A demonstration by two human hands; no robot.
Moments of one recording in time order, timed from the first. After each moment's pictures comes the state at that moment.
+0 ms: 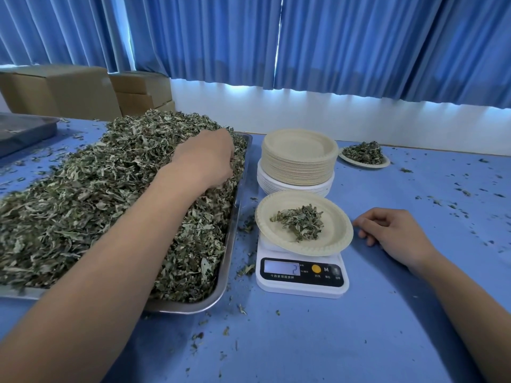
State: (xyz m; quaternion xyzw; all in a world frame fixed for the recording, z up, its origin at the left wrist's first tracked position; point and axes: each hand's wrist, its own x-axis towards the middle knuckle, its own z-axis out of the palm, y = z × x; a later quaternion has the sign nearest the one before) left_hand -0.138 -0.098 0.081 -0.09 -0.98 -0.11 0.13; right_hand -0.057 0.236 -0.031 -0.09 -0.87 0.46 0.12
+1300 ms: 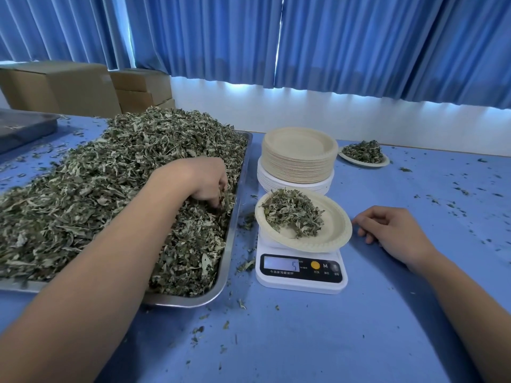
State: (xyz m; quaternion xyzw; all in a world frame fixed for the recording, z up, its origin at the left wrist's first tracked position) left_hand -0.149 -0.116 0.062 -0.17 -0.98 -0.01 -0.08; right_hand -0.055 0.235 -0.031 -0.08 -0.88 0.46 0.12
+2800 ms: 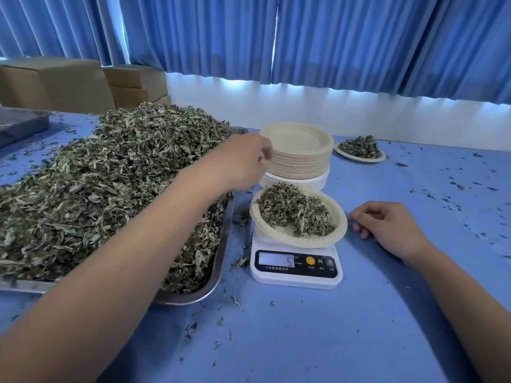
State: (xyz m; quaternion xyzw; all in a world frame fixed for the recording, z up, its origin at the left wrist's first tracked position) left_hand -0.123 -0.062 0.075 -0.25 -0.94 -0.21 0.07; right_hand -0.059 0.239 -0.034 -0.08 -0.88 0.46 0.12
